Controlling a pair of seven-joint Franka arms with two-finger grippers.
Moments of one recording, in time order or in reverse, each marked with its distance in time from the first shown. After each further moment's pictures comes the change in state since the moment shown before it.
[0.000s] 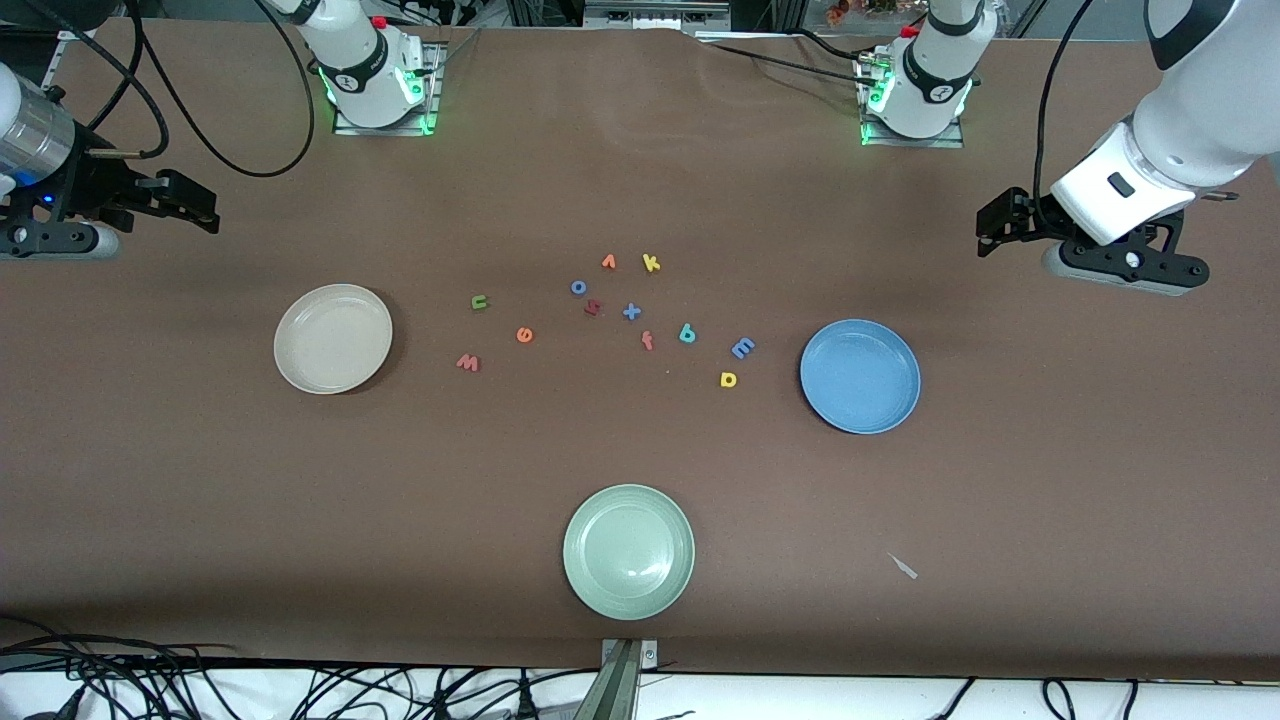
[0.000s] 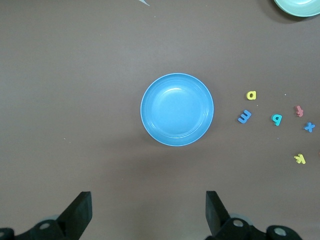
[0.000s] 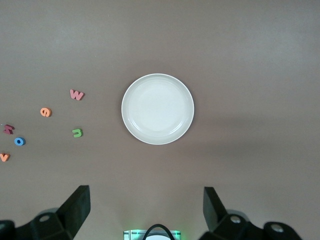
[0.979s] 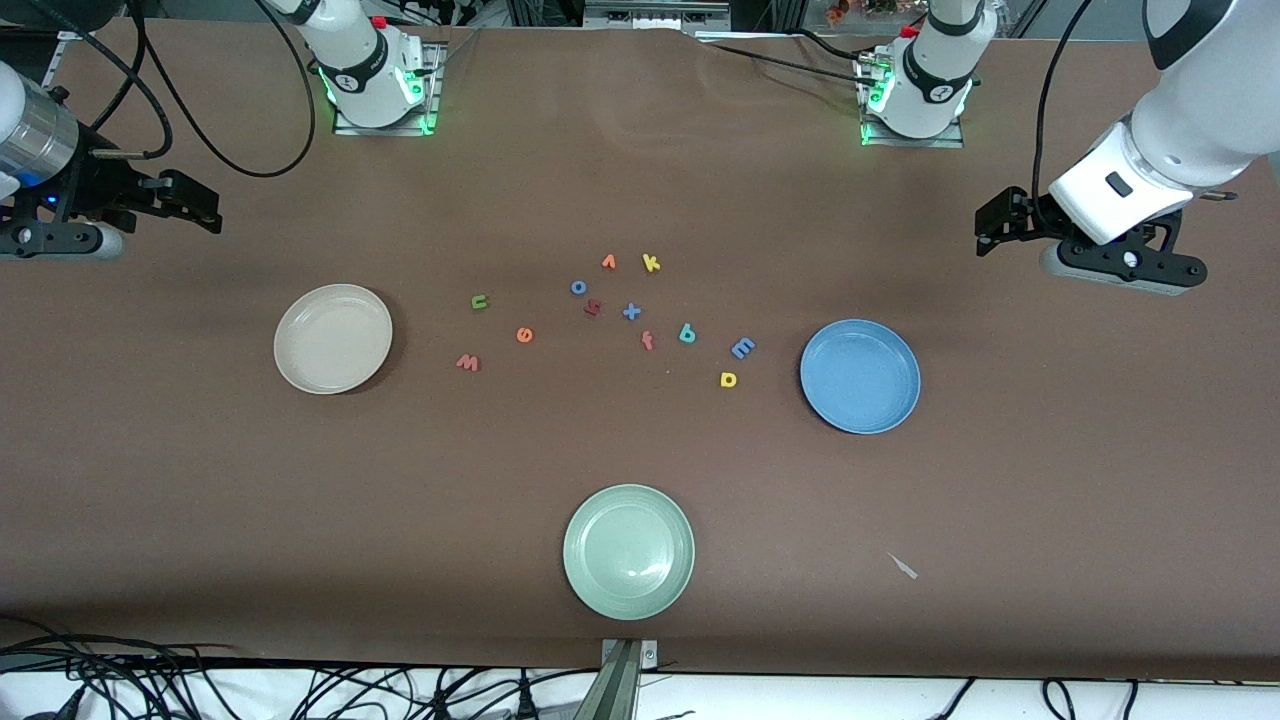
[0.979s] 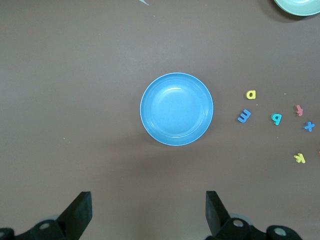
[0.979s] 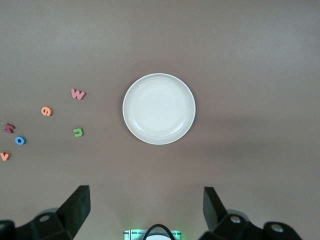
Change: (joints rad) left arm -0.001 0.000 -0.002 0.000 0.000 -0.001 0.000; right arm 0.006 0.005 0.007 0.000 0.003 0.000 0.000
